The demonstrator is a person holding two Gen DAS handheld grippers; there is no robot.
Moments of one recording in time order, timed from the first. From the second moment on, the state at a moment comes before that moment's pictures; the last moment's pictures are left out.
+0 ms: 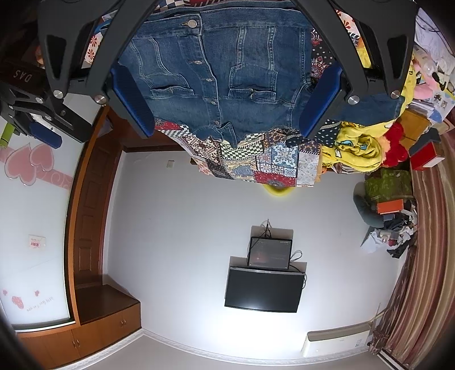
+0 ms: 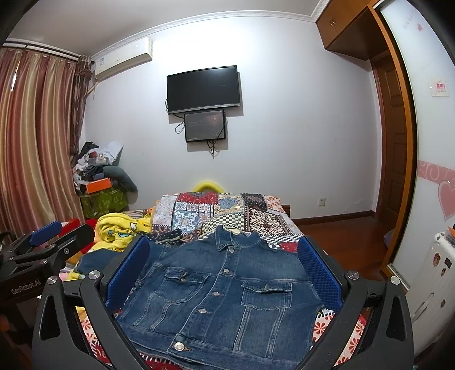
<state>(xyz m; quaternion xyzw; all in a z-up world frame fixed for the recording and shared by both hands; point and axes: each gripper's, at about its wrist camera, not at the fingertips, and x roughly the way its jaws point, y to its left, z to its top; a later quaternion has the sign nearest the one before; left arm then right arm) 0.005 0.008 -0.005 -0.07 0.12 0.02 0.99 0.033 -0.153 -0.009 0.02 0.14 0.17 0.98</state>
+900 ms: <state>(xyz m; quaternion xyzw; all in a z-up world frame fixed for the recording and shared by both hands) 0.014 0.011 -0.011 -0.07 0.13 0.02 0.99 0.034 -0.151 -0.009 0.02 0.15 0.17 0.97</state>
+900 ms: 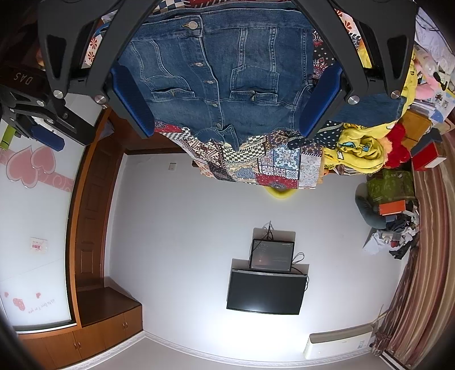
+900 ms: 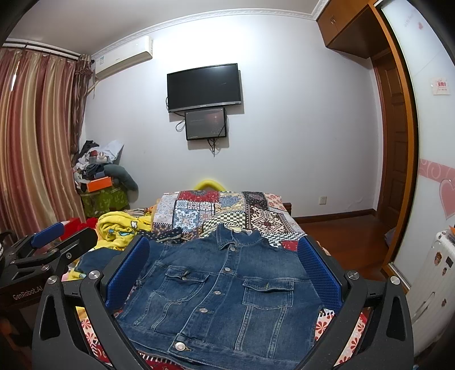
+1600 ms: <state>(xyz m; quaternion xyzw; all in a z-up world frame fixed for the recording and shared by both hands) 0.012 0.010 -0.012 -0.06 0.13 0.02 0.99 0.039 -0.151 -0.014 0.02 0.15 0.17 0.97</state>
